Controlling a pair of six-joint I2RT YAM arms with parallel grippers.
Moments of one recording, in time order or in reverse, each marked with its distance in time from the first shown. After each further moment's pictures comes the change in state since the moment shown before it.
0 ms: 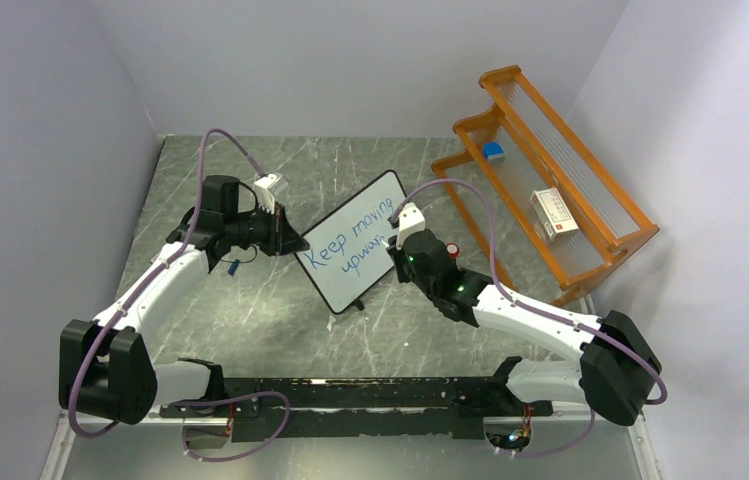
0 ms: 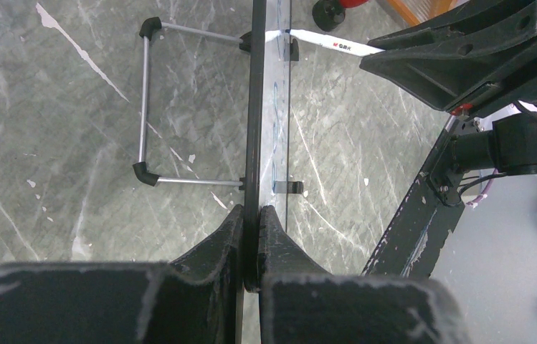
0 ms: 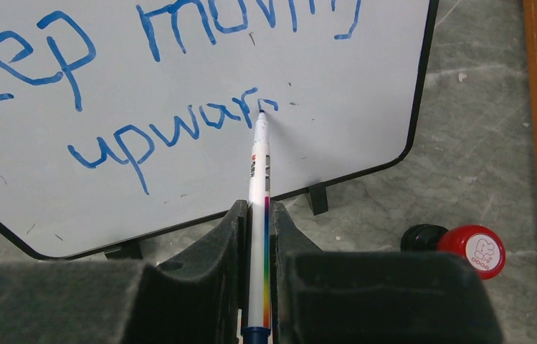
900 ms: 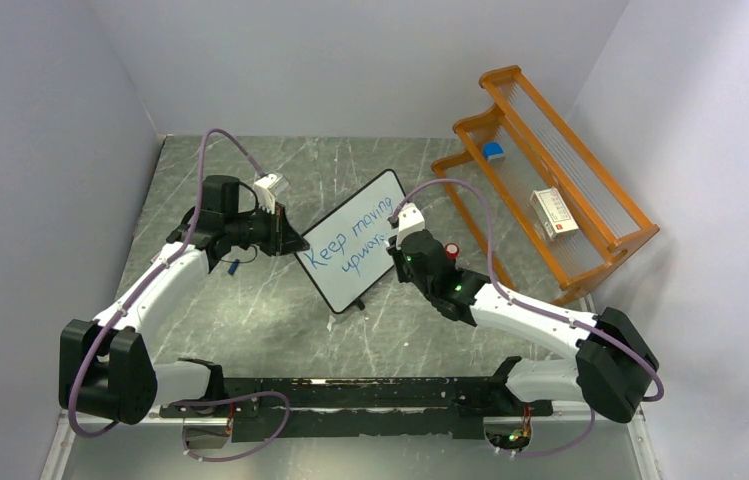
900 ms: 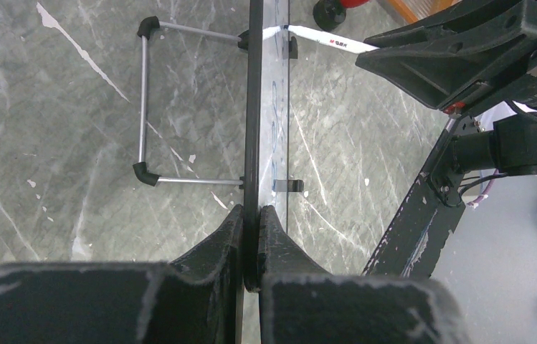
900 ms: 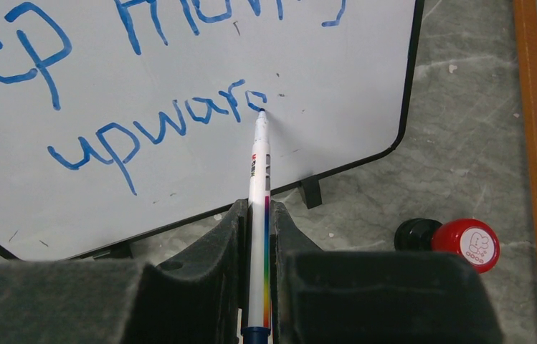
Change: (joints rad) left arm -0.001 0.000 0.000 0.000 -0.002 0.000; right arm 0.000 0.022 0.000 0.002 0.029 0.008
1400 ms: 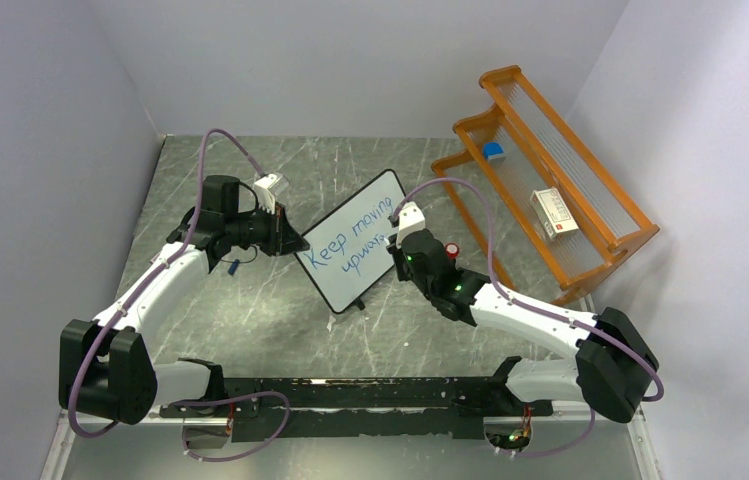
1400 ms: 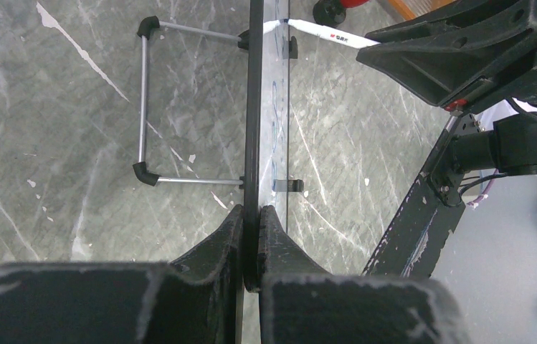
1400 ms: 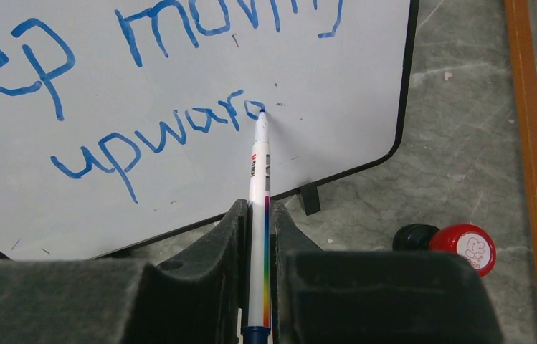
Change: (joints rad) left arm -0.001 0.000 0.000 0.000 0.000 0.000; right arm 0.000 0.000 0.000 0.018 0.011 -0.005
